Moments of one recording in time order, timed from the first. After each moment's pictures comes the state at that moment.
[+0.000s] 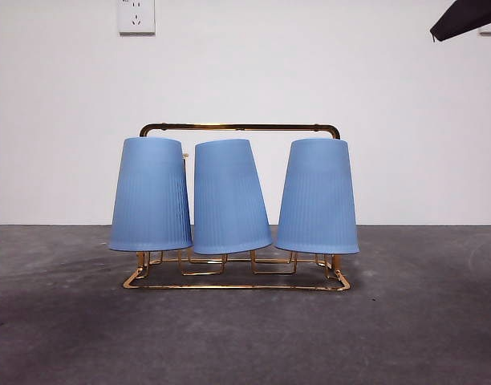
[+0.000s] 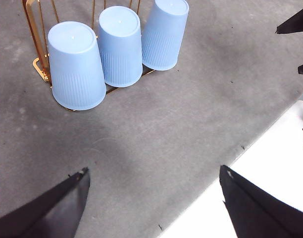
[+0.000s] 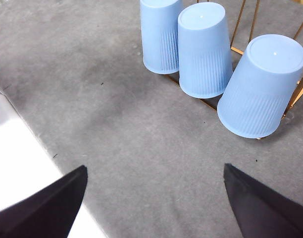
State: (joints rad) left arm -0.60 0.66 1.07 -1.09 0.21 -0.09; right arm 0.89 0.69 0.80 -0.70 -0.05 0.22
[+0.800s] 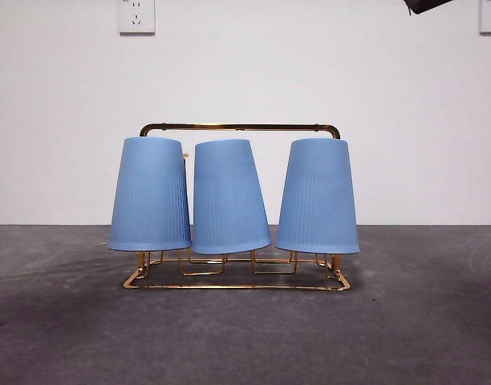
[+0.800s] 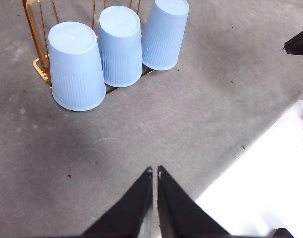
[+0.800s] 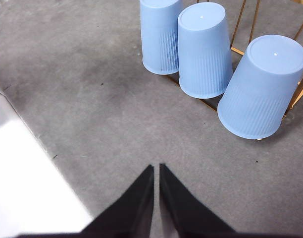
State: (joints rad) left arm -0.60 0.66 1.07 -1.09 0.21 -0.09; right arm 0.89 0.69 0.80 -0.69 -0.05 0.22
